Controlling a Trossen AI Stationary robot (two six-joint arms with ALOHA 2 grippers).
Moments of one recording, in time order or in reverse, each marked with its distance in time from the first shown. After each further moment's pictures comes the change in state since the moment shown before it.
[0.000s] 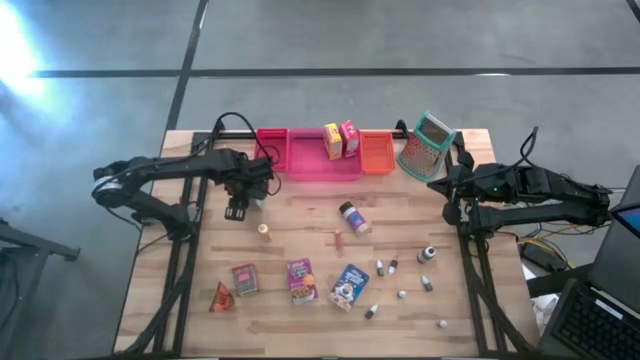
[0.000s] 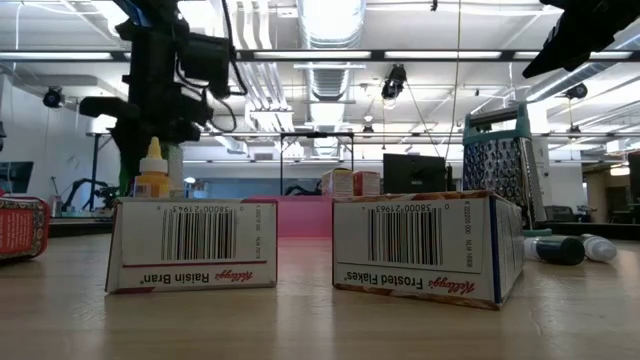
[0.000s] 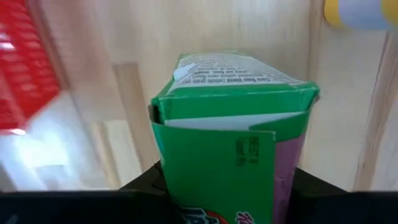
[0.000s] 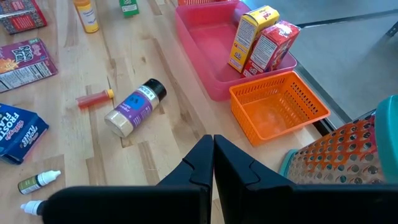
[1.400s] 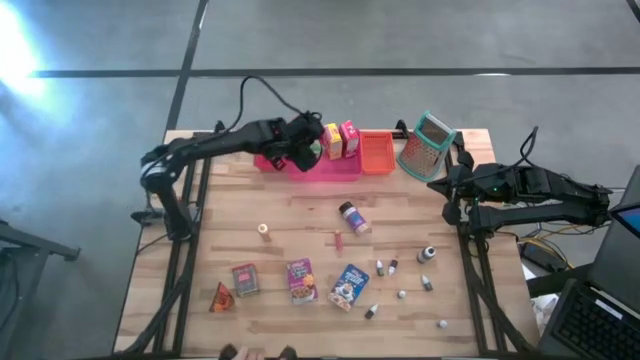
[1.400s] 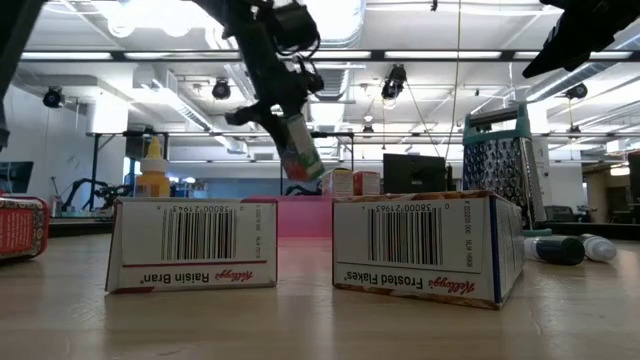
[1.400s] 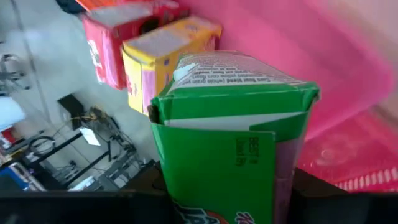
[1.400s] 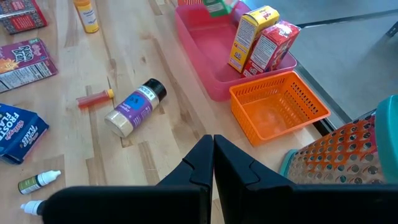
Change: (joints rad) left arm 0.064 0.398 0.584 0.360 -0.304 1.018; right arm 0.000 0.000 0.000 0.000 0.000 0.002
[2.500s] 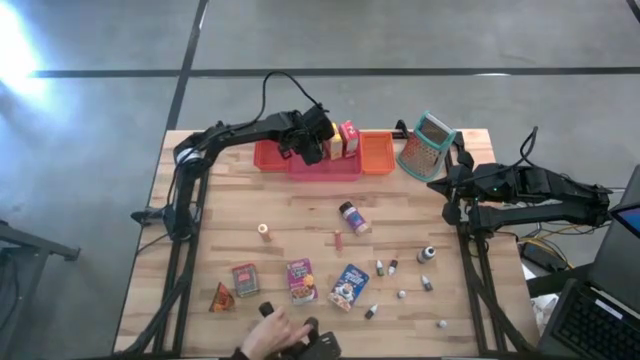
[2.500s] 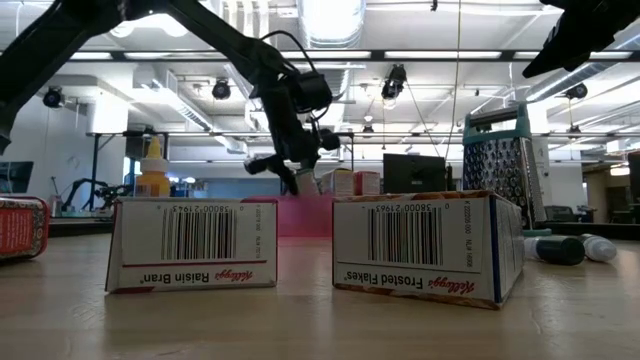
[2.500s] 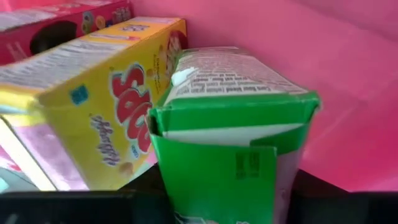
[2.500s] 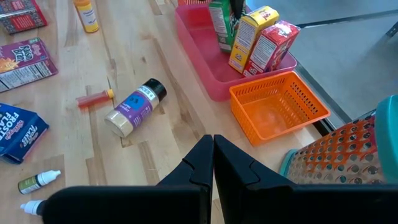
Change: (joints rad) left arm 0.126 0.276 0.094 0.092 0.161 0.293; right arm 0.000 0.000 0.000 0.000 0.000 -0.001
